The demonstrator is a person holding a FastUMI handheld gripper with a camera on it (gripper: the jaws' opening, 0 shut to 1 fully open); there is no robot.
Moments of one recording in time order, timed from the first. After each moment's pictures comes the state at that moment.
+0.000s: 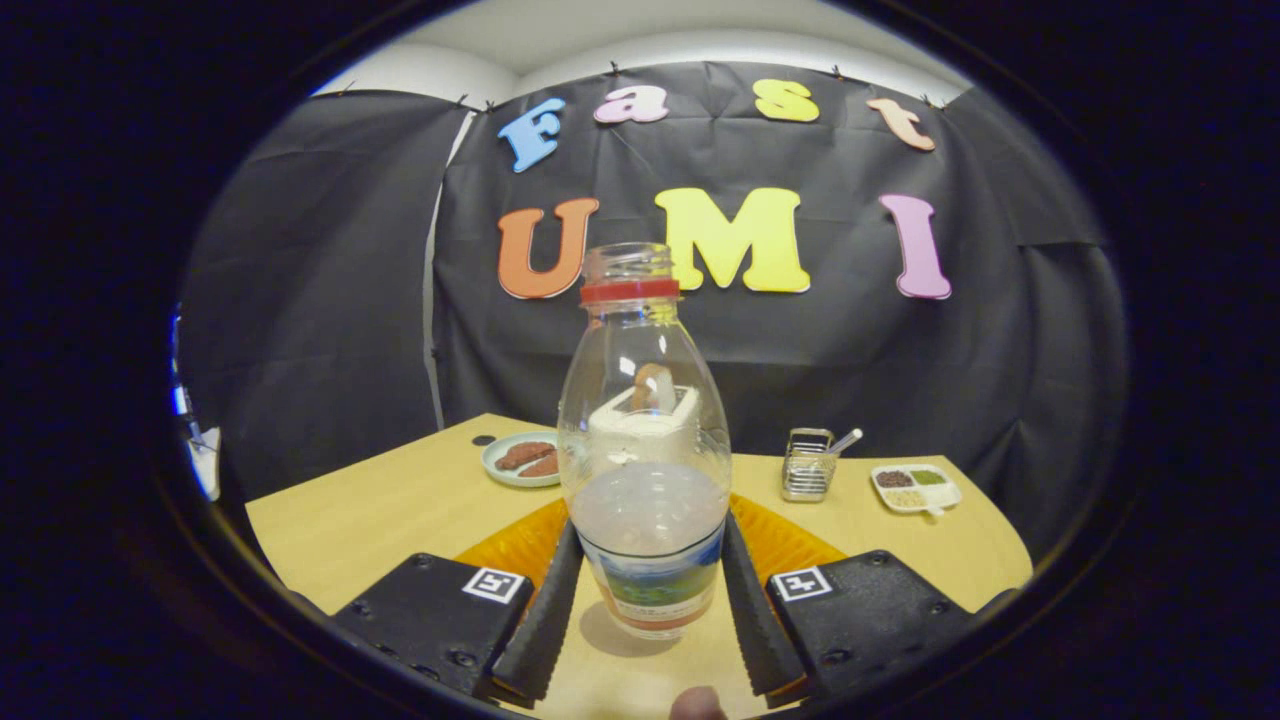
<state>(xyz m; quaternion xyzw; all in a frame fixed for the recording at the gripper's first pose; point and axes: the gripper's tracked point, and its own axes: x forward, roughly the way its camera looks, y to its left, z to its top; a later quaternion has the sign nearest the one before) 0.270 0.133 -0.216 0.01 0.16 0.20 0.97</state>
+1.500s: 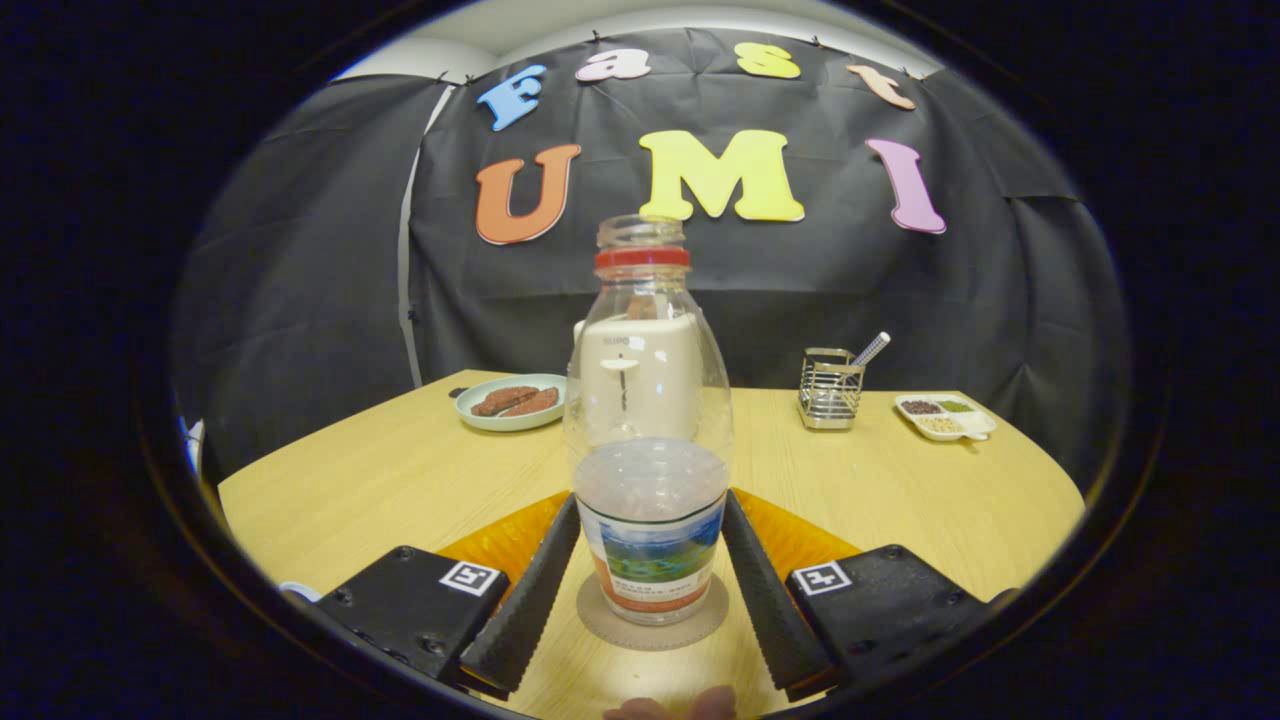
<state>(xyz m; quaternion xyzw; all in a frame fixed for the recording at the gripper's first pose) 0.269 0.147 -0.307 0.00 0.19 0.16 0.97</state>
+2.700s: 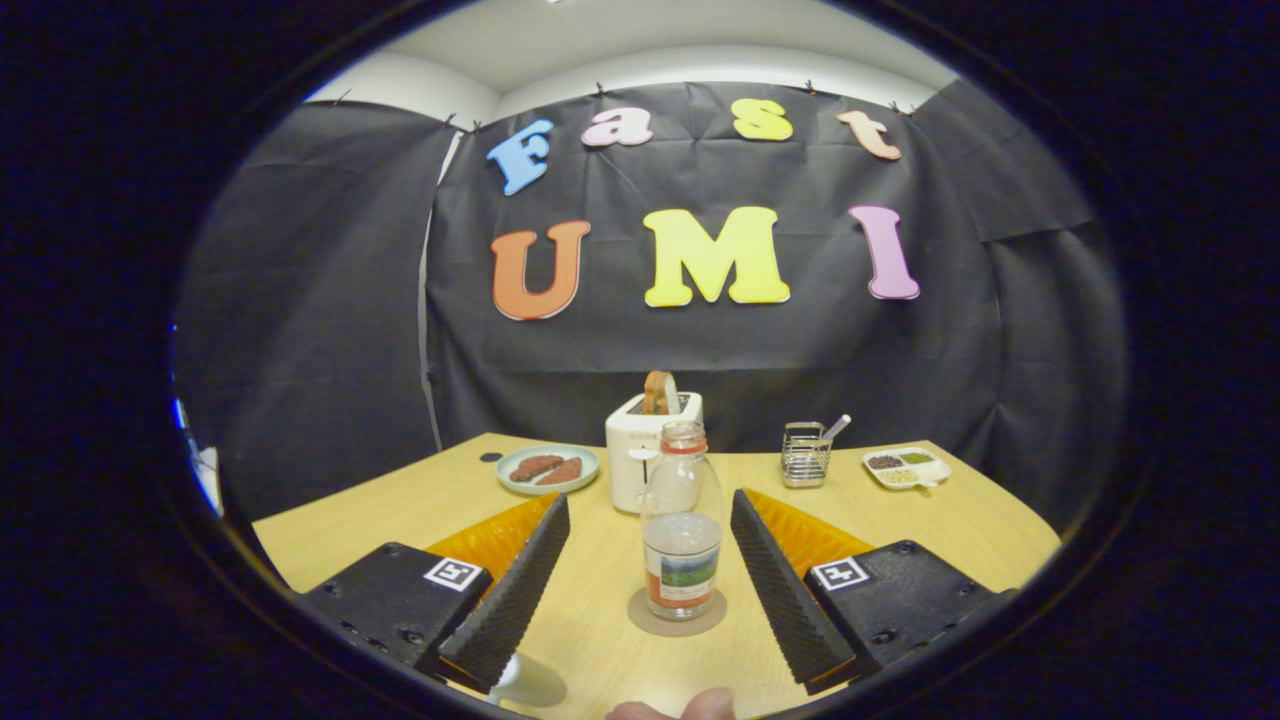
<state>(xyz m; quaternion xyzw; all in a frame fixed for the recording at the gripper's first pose) 0.199 0.147 -0.186 0.06 0.12 0.15 0.98</state>
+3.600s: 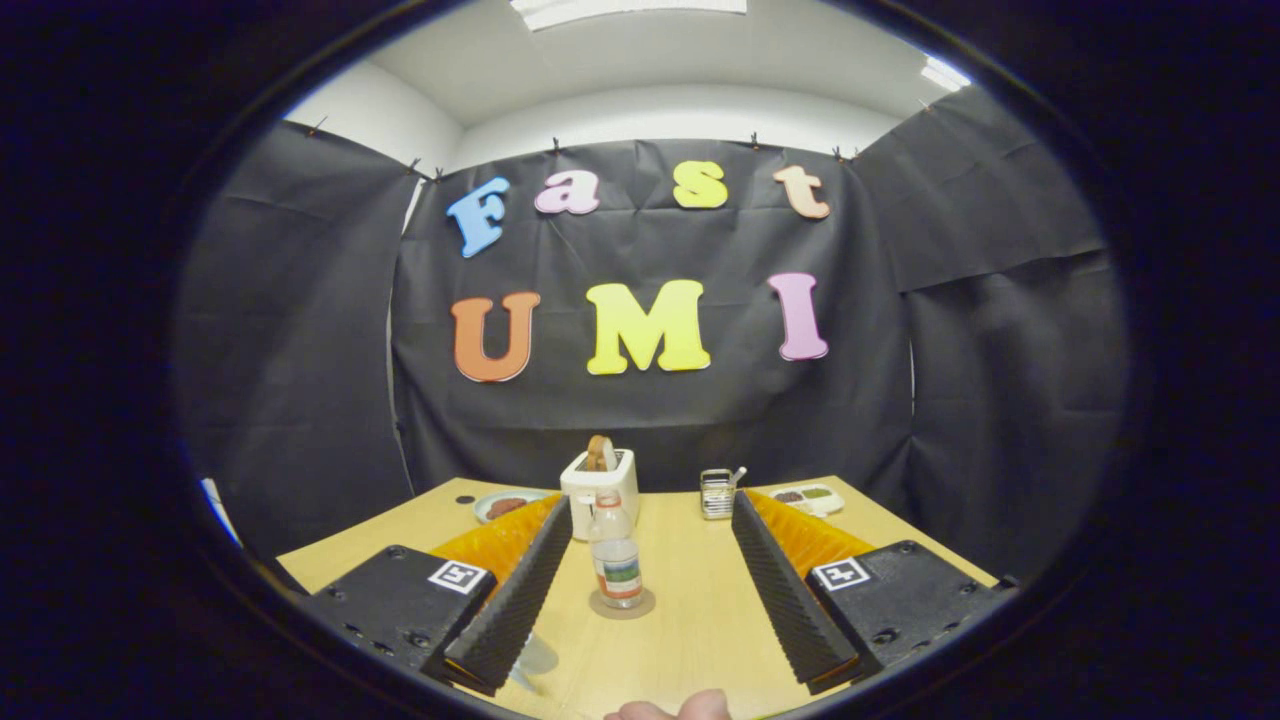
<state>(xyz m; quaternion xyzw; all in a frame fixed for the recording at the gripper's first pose) 0.082 0.059 -0.067 0.04 0.06 0.07 0.99</state>
